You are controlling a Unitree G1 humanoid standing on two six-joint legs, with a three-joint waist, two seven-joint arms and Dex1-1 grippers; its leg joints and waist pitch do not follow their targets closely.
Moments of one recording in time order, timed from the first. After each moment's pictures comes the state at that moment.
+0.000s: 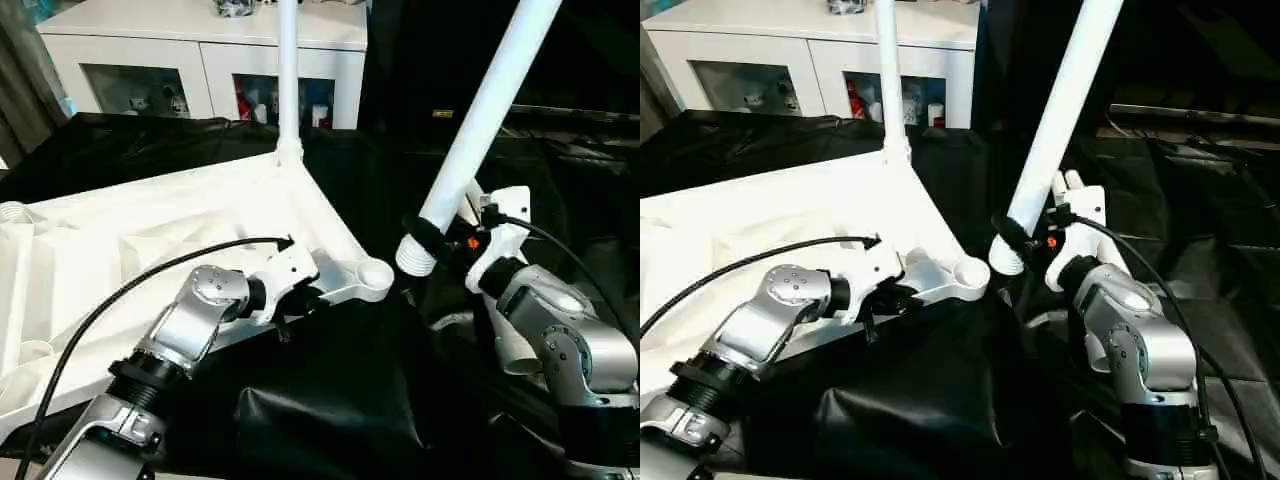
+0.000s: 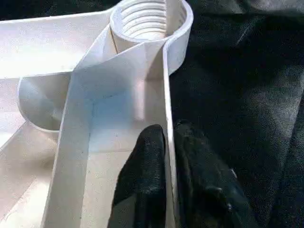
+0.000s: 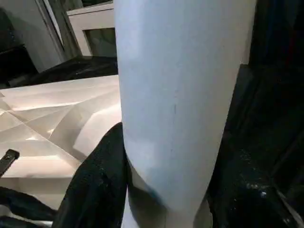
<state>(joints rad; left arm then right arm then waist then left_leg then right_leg) -0.51 0.33 -0.33 0.36 0.05 0.33 -0.95 -0.31 -0.29 -0.10 -0.07 0.42 0.55 0.46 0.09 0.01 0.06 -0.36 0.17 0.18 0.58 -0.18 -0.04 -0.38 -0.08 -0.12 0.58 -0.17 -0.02</state>
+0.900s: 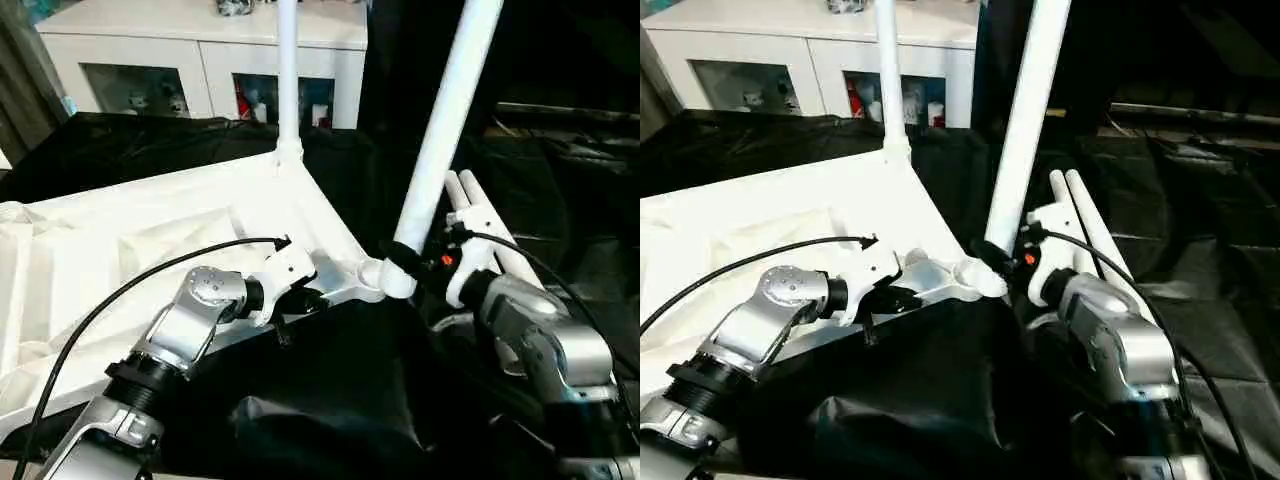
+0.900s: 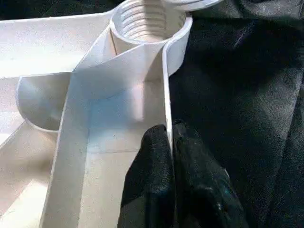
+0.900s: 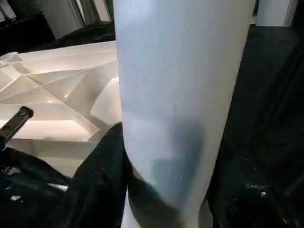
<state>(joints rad) -0.50 0.34 -0.32 0.35 0.03 0.33 -0.96 -0.35 -0.29 0.00 0.07 0.38 0.54 0.54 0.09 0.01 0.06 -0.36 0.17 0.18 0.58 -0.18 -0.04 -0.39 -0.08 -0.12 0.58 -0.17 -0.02</state>
